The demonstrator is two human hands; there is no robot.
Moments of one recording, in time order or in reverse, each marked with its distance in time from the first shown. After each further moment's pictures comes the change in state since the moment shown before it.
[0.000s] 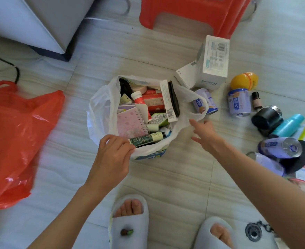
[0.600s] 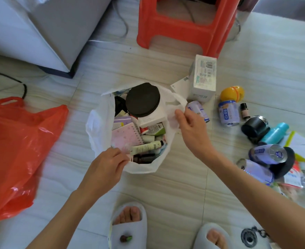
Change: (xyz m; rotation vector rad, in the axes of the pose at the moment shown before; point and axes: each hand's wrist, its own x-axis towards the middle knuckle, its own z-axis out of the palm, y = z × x) left_hand 0.002 -0.003 -0.025 -0.086 -0.234 -0.119; right_hand -0.093 -0.040 0.008 -0.278 -0.026 -0.814
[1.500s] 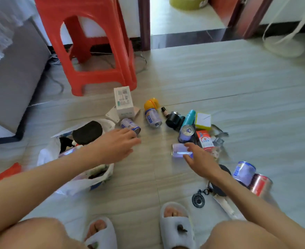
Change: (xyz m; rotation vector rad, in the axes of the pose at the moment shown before) left_hand 0.080 0.218 -0.034 0.581 -0.308 0.834; right_hand -0.165 0.106 -0.208 -0.477 0.040 0.237
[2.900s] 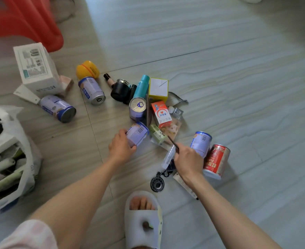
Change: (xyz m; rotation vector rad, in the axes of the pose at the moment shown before) left_hand 0.186 0.127 0.182 -0.858 -0.072 -0.714; right_hand -0.004 0.126 0.029 -0.260 0.144 0.462
